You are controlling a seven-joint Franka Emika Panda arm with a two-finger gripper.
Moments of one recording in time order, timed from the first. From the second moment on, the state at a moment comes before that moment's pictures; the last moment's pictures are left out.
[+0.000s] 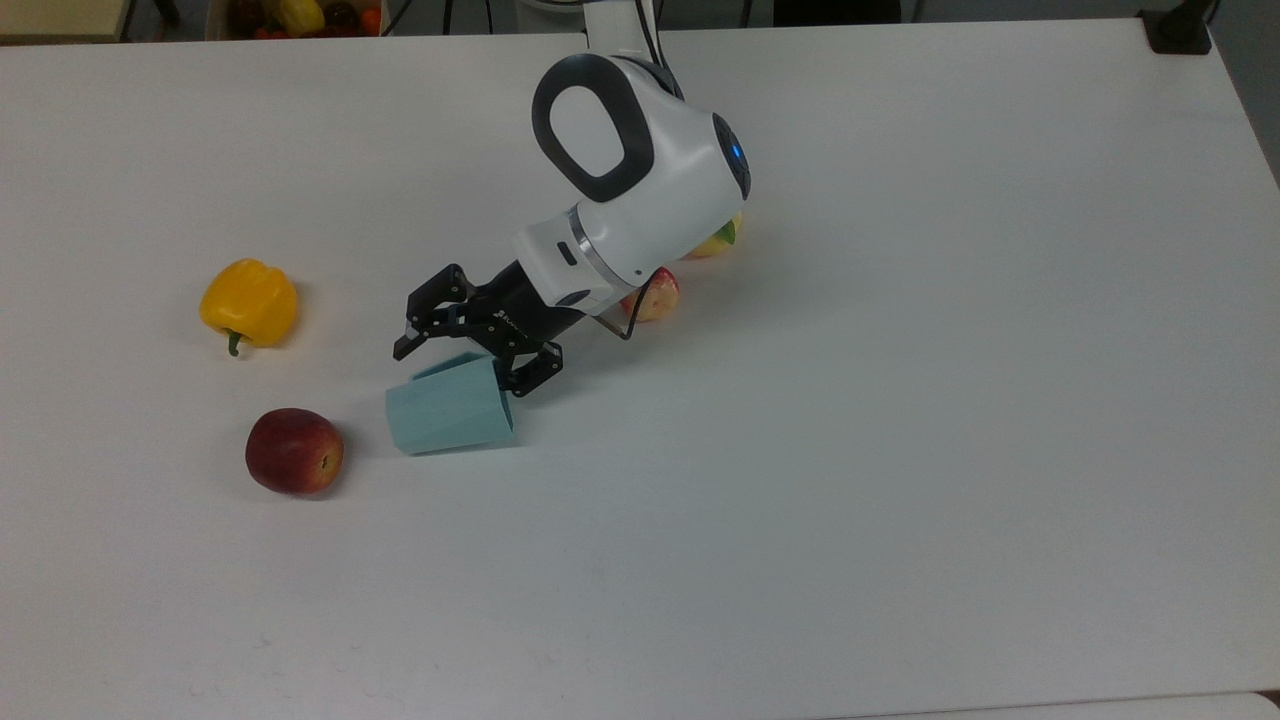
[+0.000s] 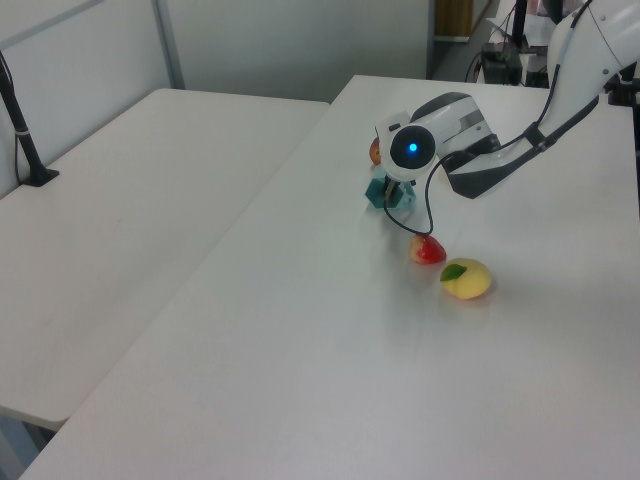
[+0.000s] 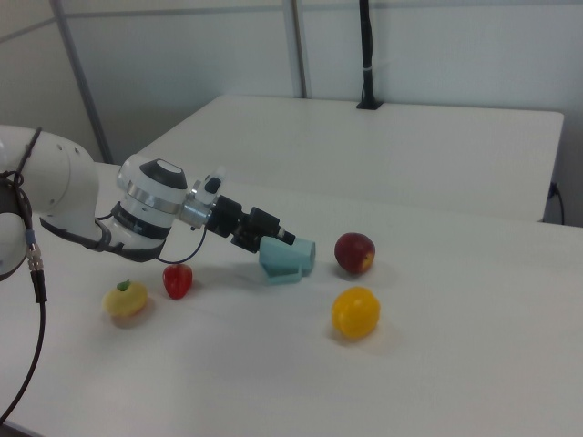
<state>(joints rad) 0.14 0.58 0.03 -1.63 -1.24 2.12 0.95</state>
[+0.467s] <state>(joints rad) 0.14 0.58 0.03 -1.62 -1.24 2.14 0.95</state>
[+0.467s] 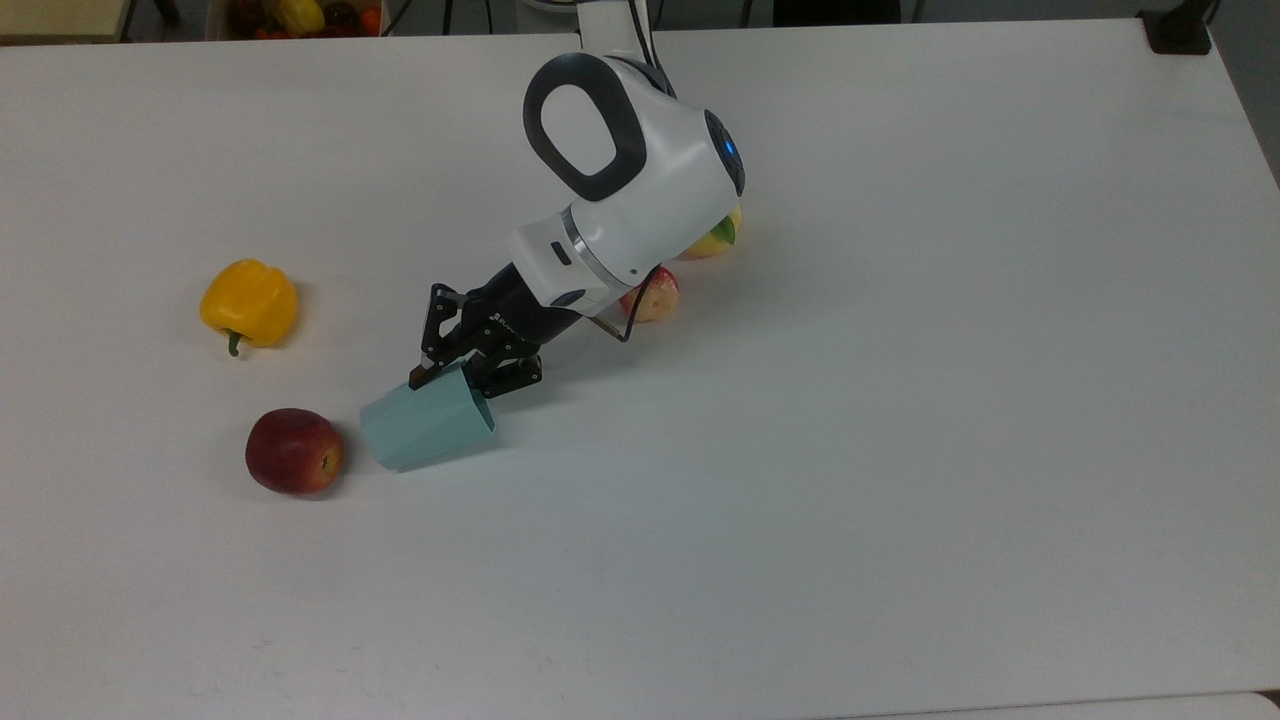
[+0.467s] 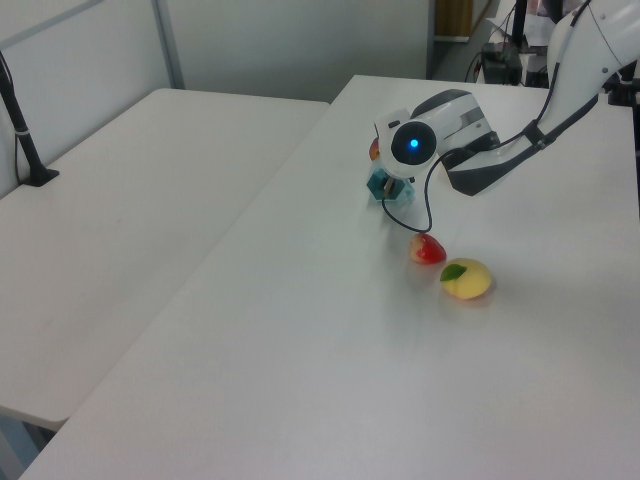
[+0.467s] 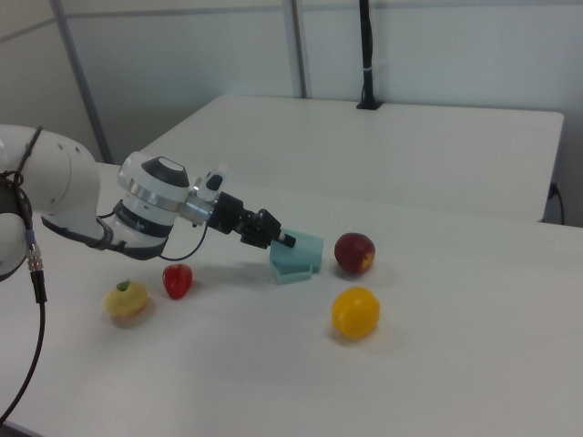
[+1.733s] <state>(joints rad) 0.10 0.40 0.01 -1.45 -0.27 2.03 0.50</state>
